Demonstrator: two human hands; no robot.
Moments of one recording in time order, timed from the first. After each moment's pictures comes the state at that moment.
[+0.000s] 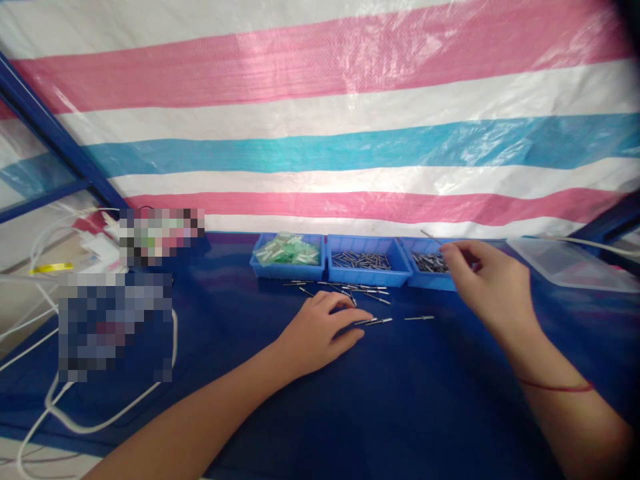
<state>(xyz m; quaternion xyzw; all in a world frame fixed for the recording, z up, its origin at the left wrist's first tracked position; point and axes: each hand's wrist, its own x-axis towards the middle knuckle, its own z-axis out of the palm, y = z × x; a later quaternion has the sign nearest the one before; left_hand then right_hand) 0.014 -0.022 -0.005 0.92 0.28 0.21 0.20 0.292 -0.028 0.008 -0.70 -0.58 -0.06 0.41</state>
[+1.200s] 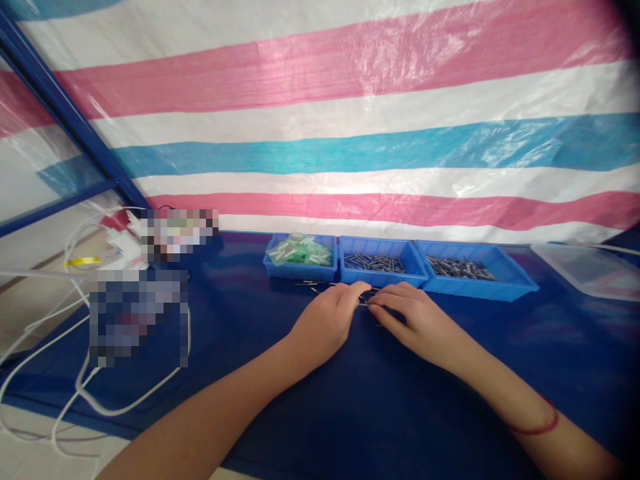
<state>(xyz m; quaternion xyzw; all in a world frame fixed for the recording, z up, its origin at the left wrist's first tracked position) 0.019 -0.016 -0.013 0.89 0.34 0.27 0.13 0.214 -0.039 -0.006 -0.48 -0.82 0.11 0.27</state>
